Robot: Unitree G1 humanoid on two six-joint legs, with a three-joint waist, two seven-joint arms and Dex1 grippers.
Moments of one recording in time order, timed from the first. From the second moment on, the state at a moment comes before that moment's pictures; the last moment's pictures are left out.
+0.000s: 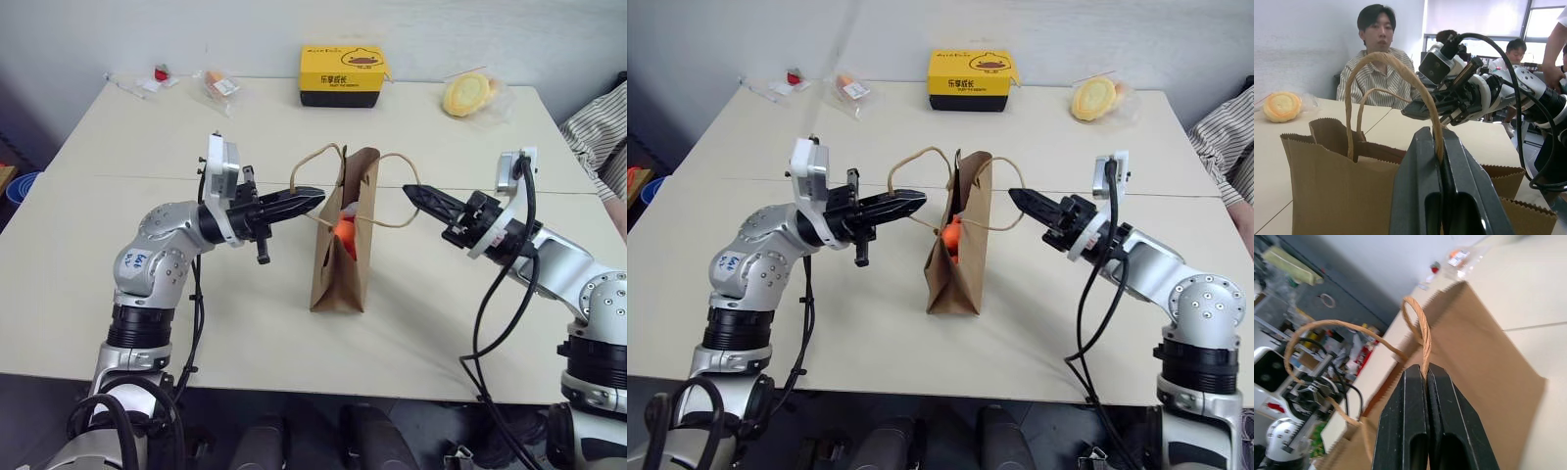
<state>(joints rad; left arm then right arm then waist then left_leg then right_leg) -0.68 0.41 0.03 0.01 -0.63 0.43 -1.02 -0.48 -0.63 -0.29 -0.13 1.57 0.96 0.12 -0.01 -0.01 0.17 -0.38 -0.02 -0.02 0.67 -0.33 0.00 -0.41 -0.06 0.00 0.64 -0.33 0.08</state>
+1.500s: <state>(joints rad) -0.28 0.51 0.09 -0.37 -0.62 0.49 -0.87 -0.02 -0.69 -0.09 -0.34 0.60 0.36 0.86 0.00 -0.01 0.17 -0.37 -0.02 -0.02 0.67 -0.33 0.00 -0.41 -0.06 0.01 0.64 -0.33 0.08</state>
